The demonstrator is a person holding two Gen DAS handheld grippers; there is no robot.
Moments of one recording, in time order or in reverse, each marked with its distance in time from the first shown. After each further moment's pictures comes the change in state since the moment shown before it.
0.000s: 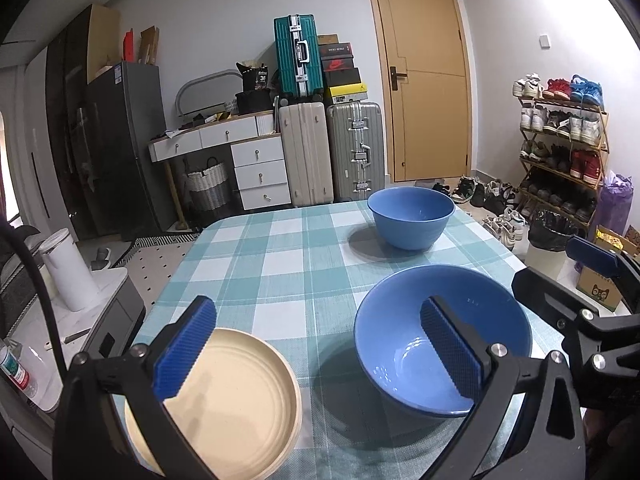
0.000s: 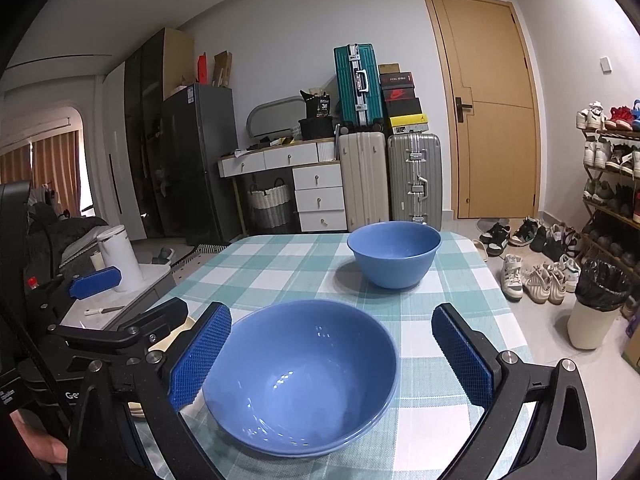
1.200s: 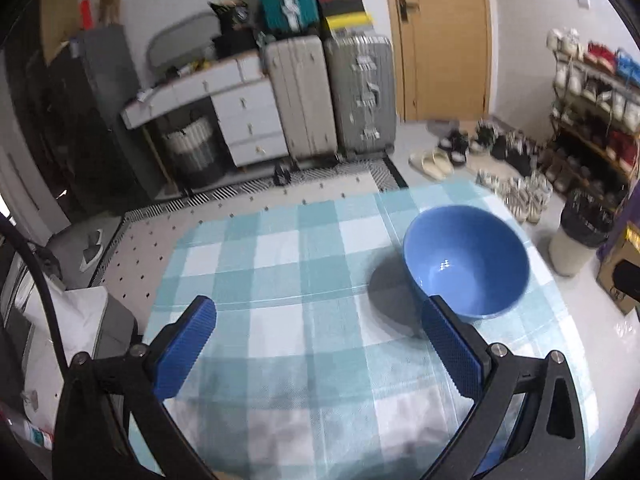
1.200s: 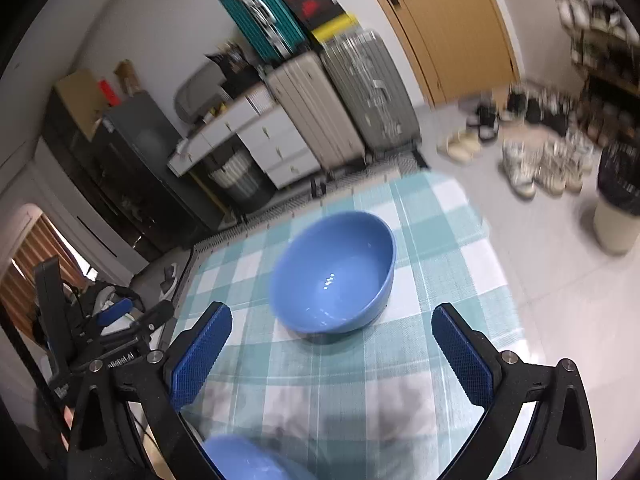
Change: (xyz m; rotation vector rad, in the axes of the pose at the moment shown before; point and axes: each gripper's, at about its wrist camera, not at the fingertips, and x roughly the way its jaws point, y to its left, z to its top) left arm 0.220 -0.002 0.158 0.055 0.329 0.014; right arm 0.187 -0.182 0.127 0.448 0.359 0.043
